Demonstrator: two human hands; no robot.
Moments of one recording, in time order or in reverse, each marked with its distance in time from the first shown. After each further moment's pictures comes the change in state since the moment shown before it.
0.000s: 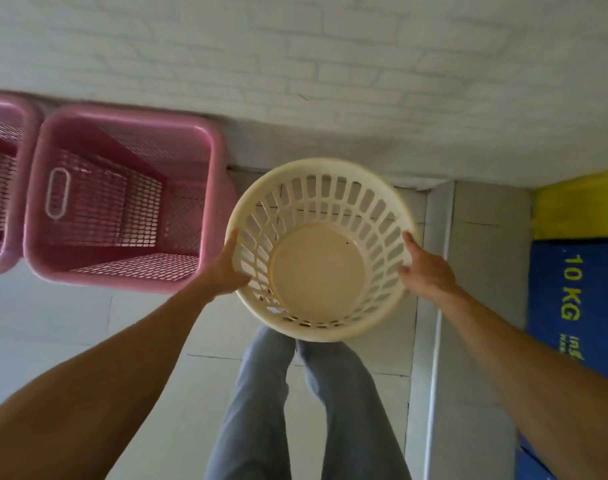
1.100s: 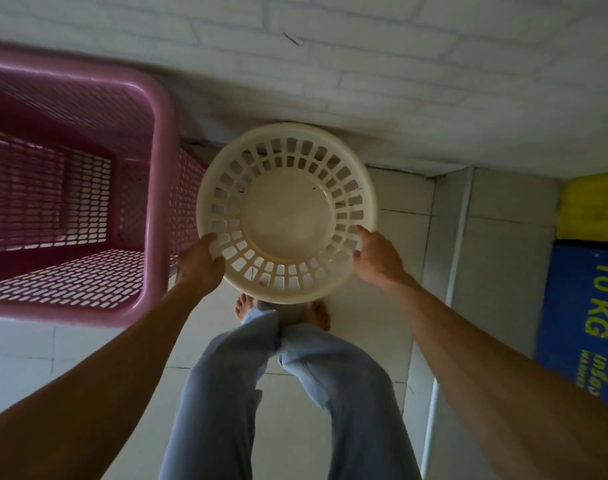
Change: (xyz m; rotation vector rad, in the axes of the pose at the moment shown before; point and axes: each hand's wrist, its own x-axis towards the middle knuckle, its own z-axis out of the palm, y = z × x) left_hand 0.137 -0.044 0.040 0.101 0.311 -0.109; right_hand 0.141 -0.068 0.091 0.068 0.009 -0.123
